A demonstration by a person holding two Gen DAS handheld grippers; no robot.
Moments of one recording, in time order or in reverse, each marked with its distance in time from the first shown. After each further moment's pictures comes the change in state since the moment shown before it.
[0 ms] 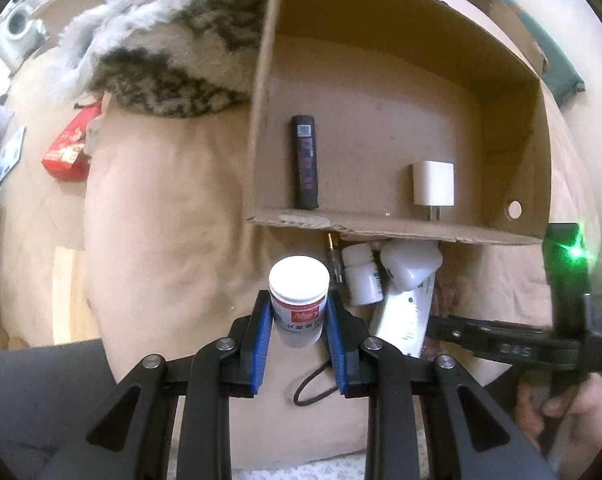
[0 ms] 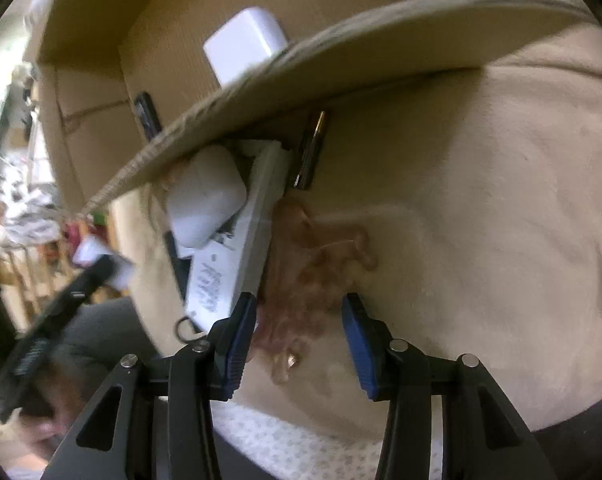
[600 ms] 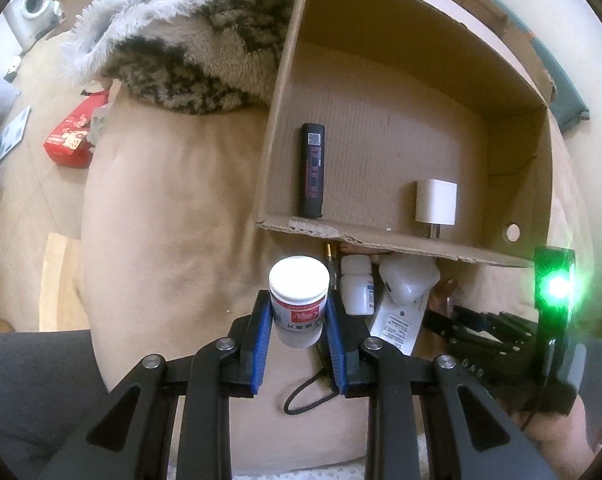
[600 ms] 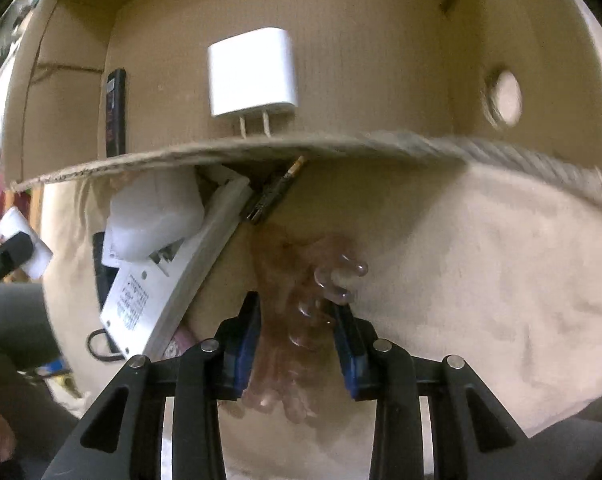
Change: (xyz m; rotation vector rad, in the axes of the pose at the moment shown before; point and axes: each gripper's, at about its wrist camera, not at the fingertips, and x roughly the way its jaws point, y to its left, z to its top) left arm 0.000 0.005 0.002 -0.067 -0.036 -0.010; right arm 0.006 0.036 0.008 -0.244 -0.145 -0.364
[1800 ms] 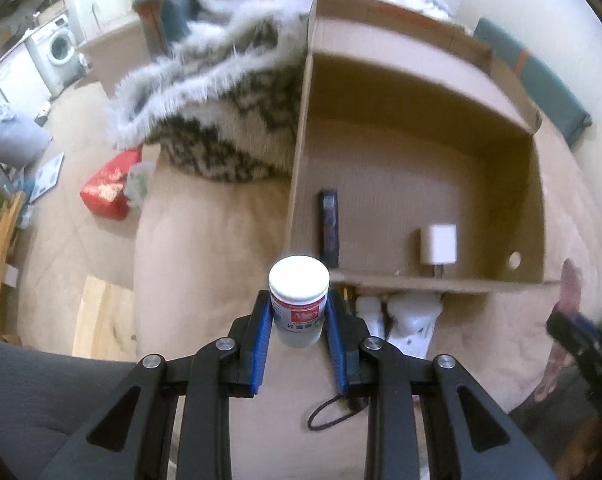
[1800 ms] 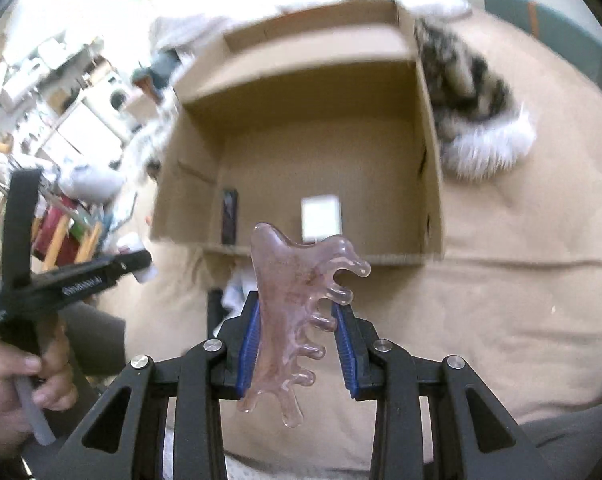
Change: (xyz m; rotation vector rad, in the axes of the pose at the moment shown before) left arm -0.054 -0.011 -0.005 0.039 -0.226 0.111; right arm -0.155 -0.013 -0.066 -0.025 -0.487 0.168
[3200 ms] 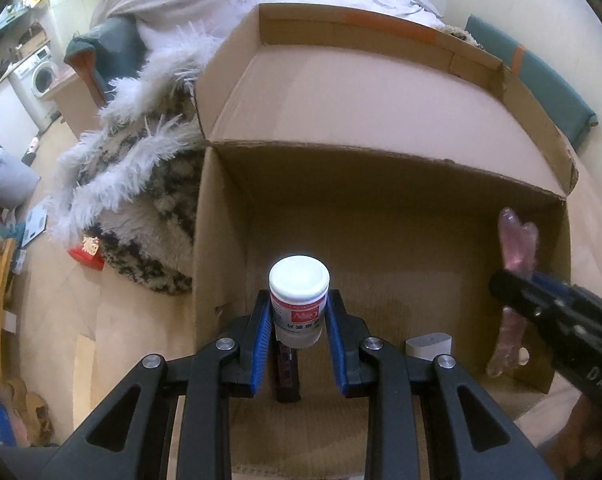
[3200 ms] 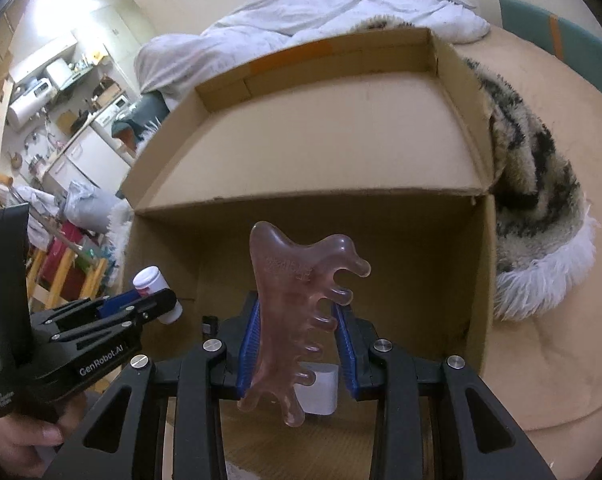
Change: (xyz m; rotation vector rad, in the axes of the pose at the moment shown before) left arm 0.070 -0.049 0.098 0.085 -0.047 0.016; right arm 0.096 -0.031 0.120 0.003 -0.003 0.040
